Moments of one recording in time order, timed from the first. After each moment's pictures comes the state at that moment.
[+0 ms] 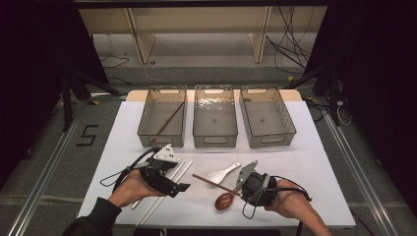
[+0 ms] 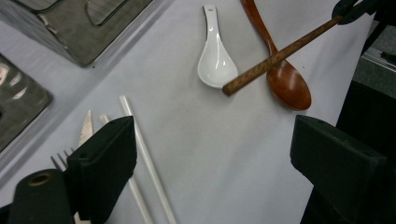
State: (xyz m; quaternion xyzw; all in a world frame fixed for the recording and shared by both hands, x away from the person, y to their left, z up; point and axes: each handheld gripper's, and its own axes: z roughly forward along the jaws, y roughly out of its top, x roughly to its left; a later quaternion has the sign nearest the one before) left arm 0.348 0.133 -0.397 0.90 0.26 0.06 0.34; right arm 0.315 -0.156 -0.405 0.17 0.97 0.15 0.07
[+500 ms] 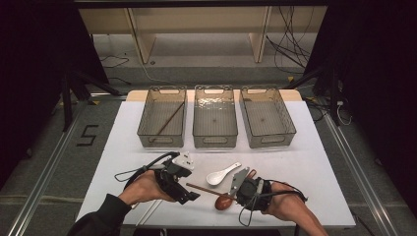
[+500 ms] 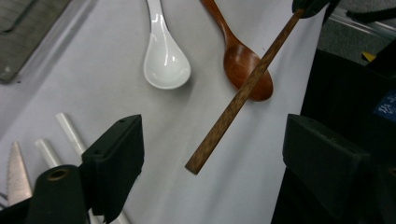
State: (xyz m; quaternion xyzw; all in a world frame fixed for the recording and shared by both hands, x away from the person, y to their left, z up) left arm 0.346 0.101 -0.403 0.93 0.19 0.01 0.30; right arm 0.306 -0.142 -0.406 0.12 0.98 0.14 0.07
